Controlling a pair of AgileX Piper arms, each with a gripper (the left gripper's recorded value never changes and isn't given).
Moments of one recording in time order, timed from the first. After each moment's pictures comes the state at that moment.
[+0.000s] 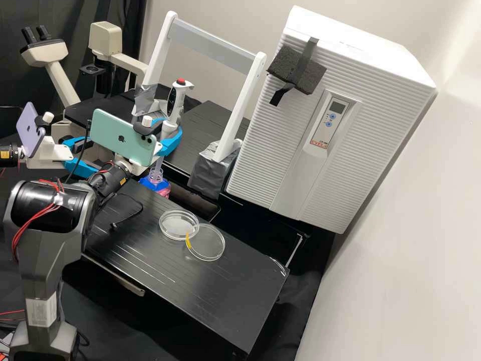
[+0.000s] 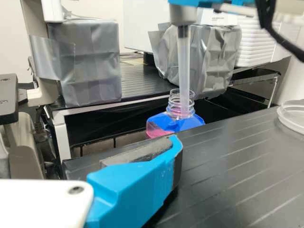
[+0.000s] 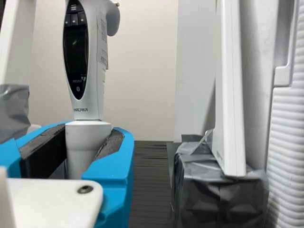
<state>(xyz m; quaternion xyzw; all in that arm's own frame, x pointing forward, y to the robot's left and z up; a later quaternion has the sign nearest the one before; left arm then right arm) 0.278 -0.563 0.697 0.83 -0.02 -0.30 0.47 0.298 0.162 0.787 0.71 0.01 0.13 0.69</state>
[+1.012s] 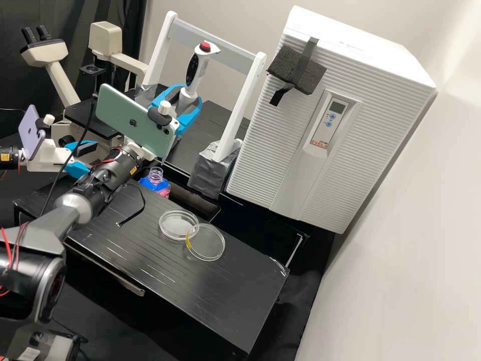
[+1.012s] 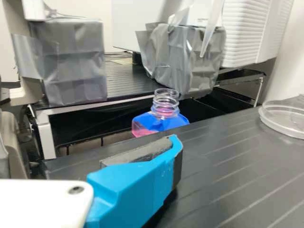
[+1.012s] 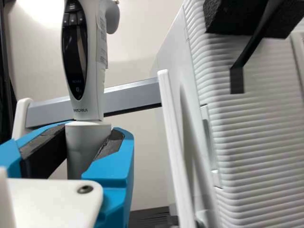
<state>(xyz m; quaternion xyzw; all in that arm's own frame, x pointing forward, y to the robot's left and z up) 0.272 -0.570 0.691 0.82 -0.03 -0.33 0.47 0.241 0.183 0.893 0.75 0.02 0.22 0.62</state>
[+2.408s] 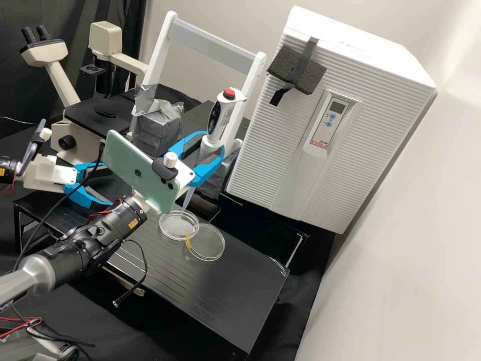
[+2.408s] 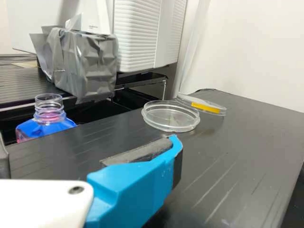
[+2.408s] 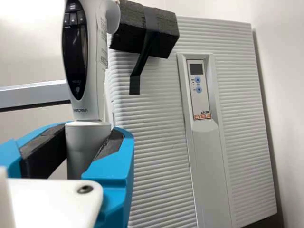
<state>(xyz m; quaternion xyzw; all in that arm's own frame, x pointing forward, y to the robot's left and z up) 0.230 -0.608 0.665 0.76 -0.06 -0.45 0.47 0.162 0.112 0.926 0.73 -0.07 0.22 0.65</state>
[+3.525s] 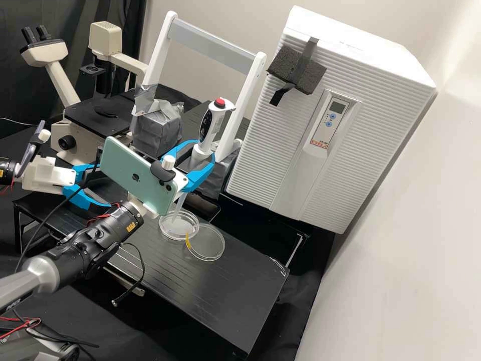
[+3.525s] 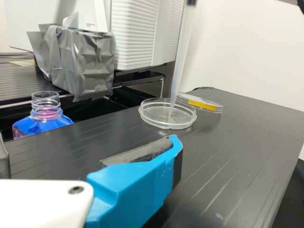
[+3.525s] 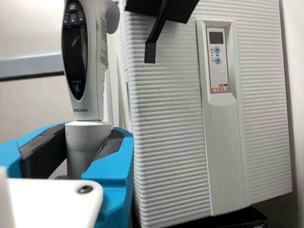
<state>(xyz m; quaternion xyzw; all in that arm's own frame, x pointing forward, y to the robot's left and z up) 0.228 -0.606 0.664 0.75 -0.06 -0.46 0.47 0.171 0.104 0.906 0.73 -0.05 0.18 0.66</state>
